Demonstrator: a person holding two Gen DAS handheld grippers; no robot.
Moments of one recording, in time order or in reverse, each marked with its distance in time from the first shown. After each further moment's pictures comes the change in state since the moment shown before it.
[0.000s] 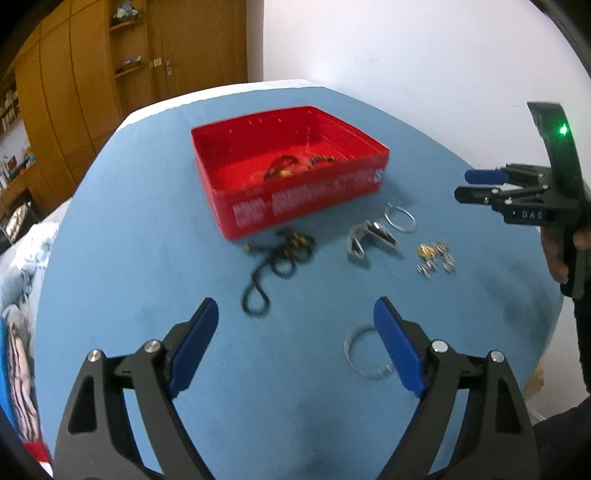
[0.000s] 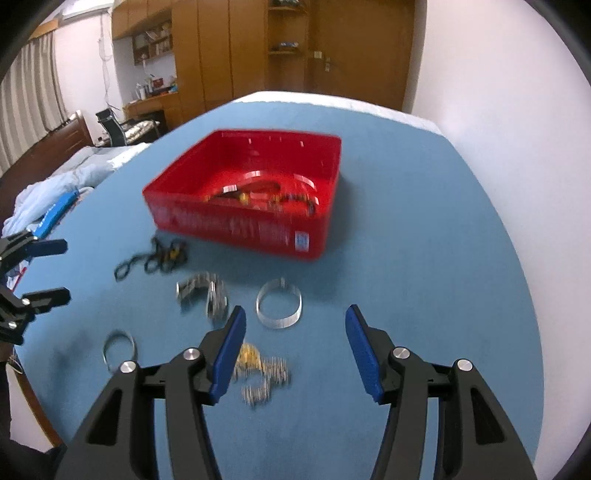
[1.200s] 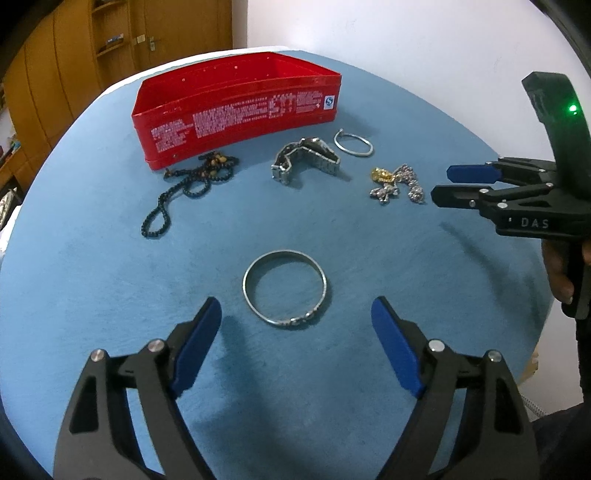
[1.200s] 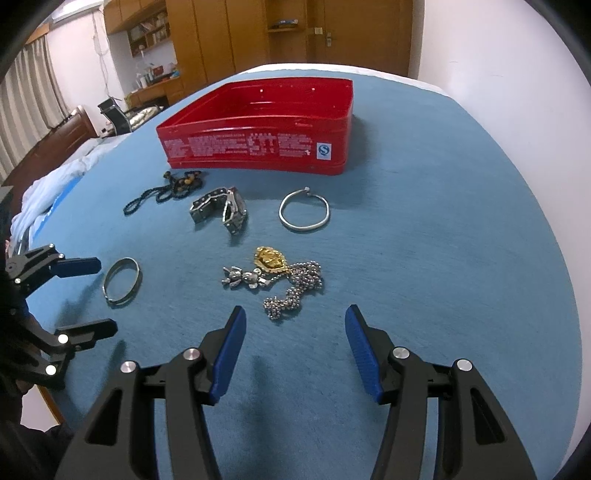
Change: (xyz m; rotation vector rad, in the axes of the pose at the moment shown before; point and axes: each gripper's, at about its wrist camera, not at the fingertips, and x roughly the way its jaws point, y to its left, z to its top) left arm 0.048 -0.066 -0.052 0.008 0.107 -0.031; right arm 0.018 0.013 -0.066 0.039 0.084 0.065
